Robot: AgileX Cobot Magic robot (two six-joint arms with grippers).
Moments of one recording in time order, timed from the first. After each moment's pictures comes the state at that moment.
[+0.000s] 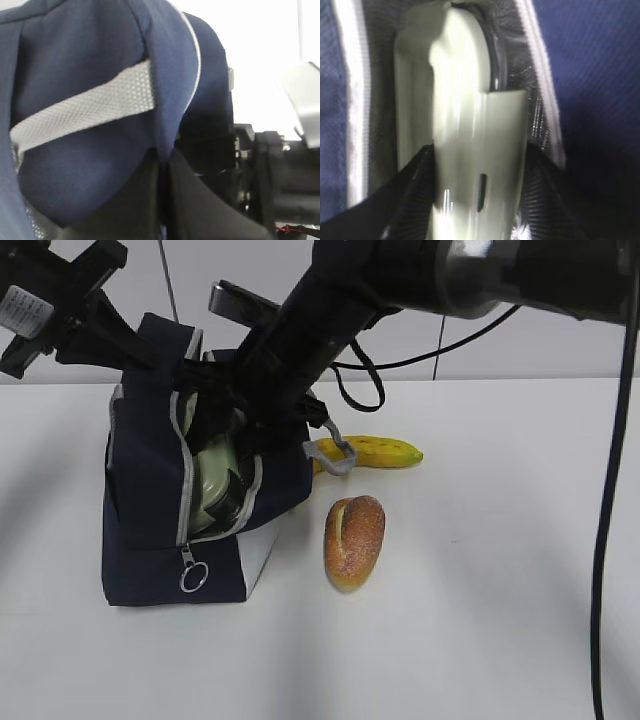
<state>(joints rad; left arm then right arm) -0.05 1.73 -1.45 -0.77 1.05 0.25 0.54 2.20 -1.95 0.55 0.98 -0.06</state>
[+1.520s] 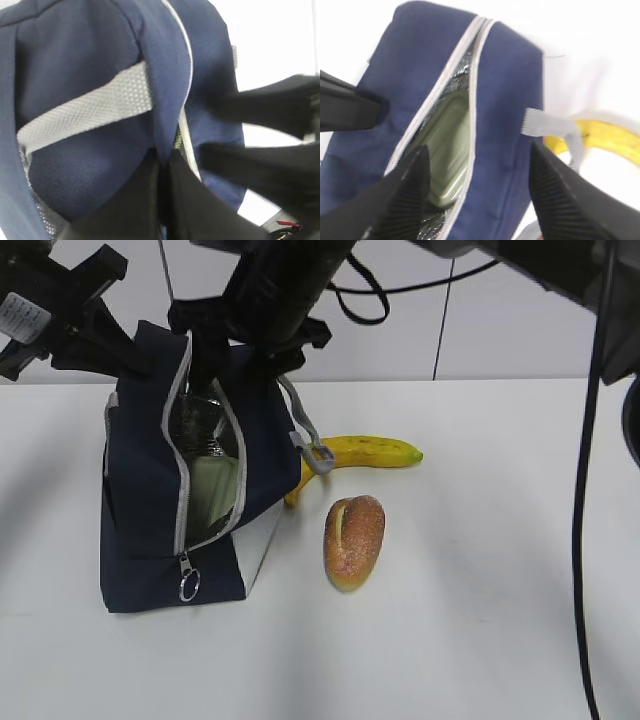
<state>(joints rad) -0.05 1.73 -1.45 -0.73 1.05 0.26 0.54 2.29 -2.37 0.33 1.23 -0.04</state>
